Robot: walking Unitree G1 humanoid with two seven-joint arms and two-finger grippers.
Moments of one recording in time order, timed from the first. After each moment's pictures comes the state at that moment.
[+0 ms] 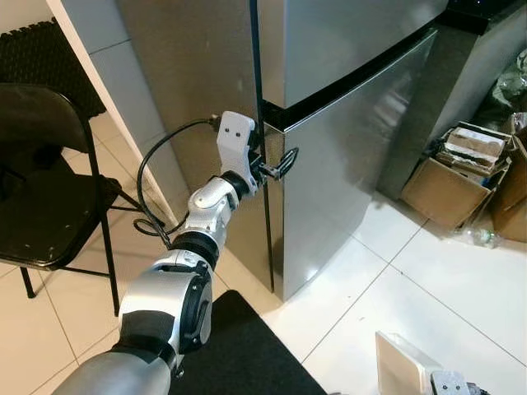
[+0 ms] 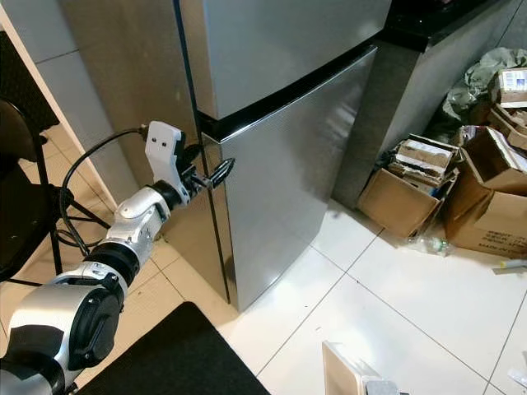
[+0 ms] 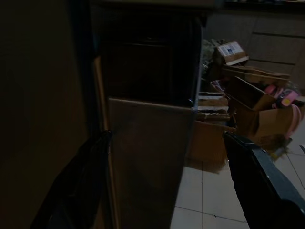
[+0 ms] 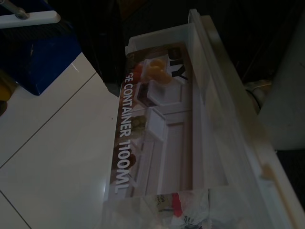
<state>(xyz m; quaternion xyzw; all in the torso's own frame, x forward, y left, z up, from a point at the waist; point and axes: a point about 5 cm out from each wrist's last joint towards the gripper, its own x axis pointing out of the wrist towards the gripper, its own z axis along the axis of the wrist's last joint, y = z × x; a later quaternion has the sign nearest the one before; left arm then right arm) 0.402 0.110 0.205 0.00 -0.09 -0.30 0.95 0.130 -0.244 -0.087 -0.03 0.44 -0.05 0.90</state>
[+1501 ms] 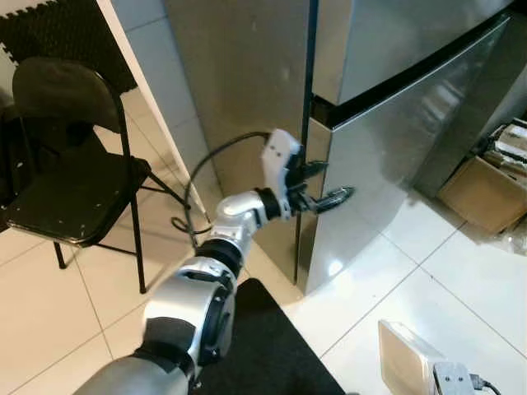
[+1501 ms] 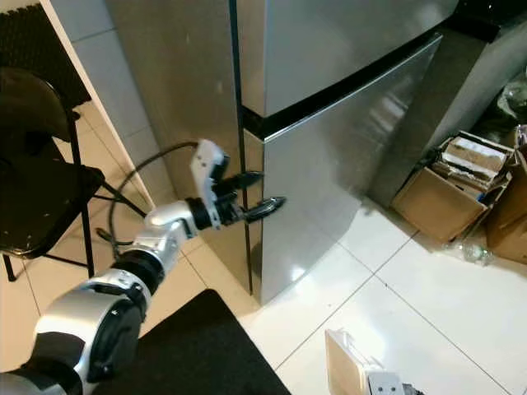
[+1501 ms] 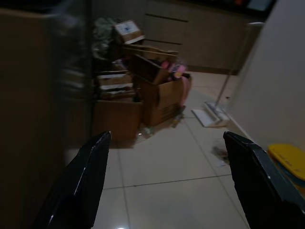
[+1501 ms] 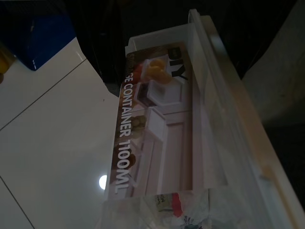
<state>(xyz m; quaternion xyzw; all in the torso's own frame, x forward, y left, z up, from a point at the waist) 0.369 0.038 0.182 -0.02 -0.05 -0.58 0.82 0.136 -0.247 -0.082 -0.03 0.42 -0.06 0.91</state>
